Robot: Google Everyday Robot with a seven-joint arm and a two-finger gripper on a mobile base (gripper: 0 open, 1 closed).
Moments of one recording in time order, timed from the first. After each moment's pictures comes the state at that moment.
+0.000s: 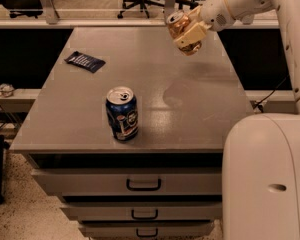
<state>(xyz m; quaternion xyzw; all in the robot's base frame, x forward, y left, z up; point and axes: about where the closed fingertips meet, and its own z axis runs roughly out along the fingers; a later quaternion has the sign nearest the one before) 0.747 -0.109 0.938 -0.60 0.66 0.18 0.41</state>
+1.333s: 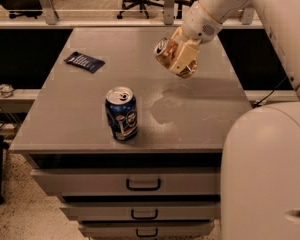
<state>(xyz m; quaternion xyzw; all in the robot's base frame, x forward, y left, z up) 0.664 -0.073 0.901 -0.72 0.63 0.17 0.23</state>
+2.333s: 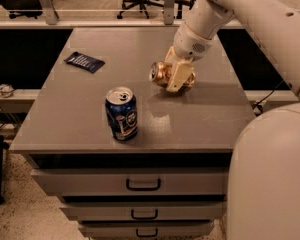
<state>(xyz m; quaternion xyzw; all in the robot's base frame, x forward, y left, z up) 0.638 -0.068 0.856 -0.75 0.63 0.14 0.16</state>
